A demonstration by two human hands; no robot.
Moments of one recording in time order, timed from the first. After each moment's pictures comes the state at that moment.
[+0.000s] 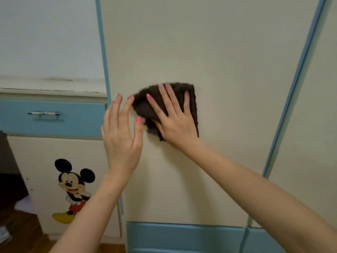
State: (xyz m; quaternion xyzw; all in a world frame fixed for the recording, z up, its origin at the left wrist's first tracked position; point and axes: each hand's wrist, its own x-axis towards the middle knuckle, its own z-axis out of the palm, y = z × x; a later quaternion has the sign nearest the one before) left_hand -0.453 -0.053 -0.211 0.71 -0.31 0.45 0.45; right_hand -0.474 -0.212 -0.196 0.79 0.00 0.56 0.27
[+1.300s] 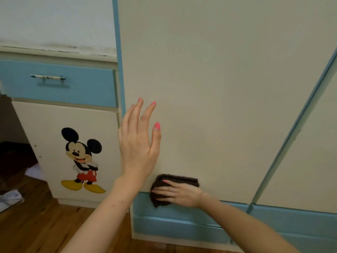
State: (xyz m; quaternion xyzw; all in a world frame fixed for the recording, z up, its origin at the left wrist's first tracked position) left_hand -0.473 -0.043 -0.286 0.75 -0.33 0.38 0.42; right_hand -0.501 -0.236 -0.472 0.79 0.30 0.10 0.52
